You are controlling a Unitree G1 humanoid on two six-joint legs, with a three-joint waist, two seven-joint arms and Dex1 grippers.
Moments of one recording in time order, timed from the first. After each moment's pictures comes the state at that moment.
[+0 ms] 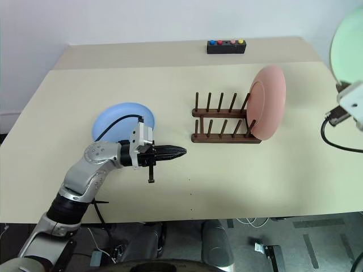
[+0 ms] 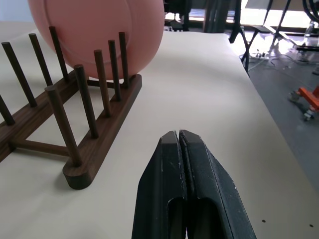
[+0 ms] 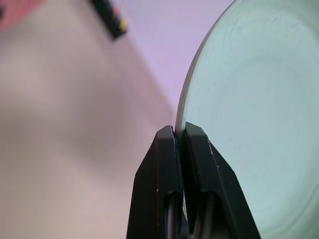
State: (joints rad) left arm -0.40 0.43 -0.22 -0.16 -0.39 0.30 -1.06; right arm -0.25 -1.09 -0.42 0.15 0.00 -0.17 0.54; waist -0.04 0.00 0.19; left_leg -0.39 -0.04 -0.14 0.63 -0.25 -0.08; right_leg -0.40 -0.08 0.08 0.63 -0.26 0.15
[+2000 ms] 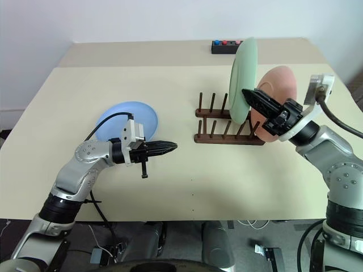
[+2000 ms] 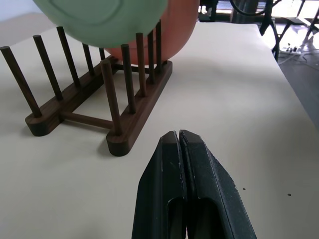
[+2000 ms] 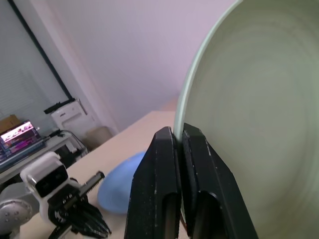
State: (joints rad) left arm -0.36 0.48 -0.17 -0.16 -0.38 0.28 -1.03; right arm -0.27 -0.72 -0.40 -0.25 1.24 0.72 0.60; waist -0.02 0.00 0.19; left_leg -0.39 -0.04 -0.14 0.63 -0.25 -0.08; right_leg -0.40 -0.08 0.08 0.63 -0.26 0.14
